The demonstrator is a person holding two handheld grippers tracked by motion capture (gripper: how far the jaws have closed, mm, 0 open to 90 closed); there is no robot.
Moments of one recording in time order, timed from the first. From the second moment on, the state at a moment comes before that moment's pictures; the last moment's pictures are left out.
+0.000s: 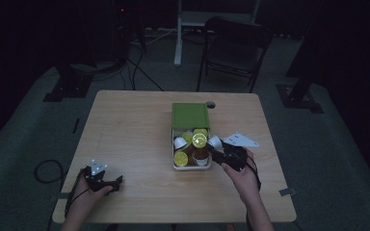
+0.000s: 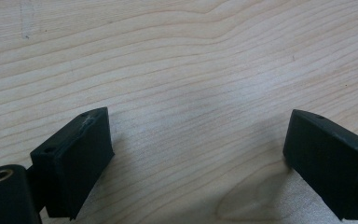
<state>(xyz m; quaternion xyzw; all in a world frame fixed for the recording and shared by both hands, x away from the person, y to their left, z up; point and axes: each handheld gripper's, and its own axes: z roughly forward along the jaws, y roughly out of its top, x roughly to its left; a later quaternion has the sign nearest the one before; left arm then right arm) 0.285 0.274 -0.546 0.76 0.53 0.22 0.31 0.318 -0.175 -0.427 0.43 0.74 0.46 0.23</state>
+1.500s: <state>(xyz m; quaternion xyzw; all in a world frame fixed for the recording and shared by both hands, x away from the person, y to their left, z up) 0.285 0.274 -0.546 0.76 0.53 0.22 0.31 0.311 -0.259 -0.472 0.51 0.71 0.41 0.26</state>
